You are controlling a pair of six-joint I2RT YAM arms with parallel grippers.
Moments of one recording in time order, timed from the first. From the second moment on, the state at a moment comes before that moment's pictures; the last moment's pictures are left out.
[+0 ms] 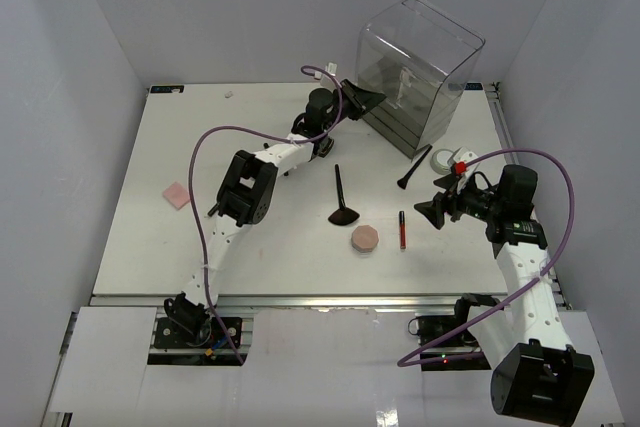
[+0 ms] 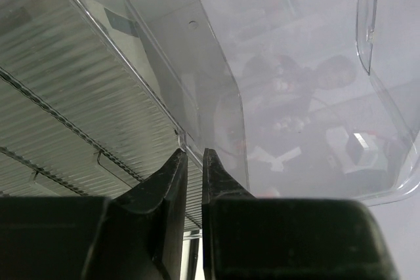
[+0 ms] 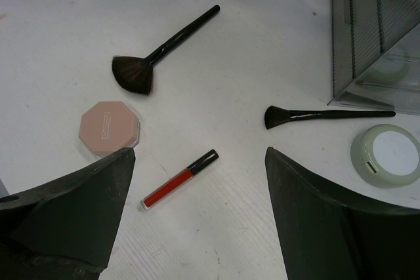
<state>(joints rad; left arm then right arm) -0.56 2.60 2.09 0.61 0.32 -1.17 -0.13 0.85 0.62 -0.30 -0.94 -0.50</state>
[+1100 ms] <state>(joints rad) -0.52 2.10 1.53 0.71 0.43 -1.12 -0.16 1.02 0.81 -0.17 -1.06 -0.16</state>
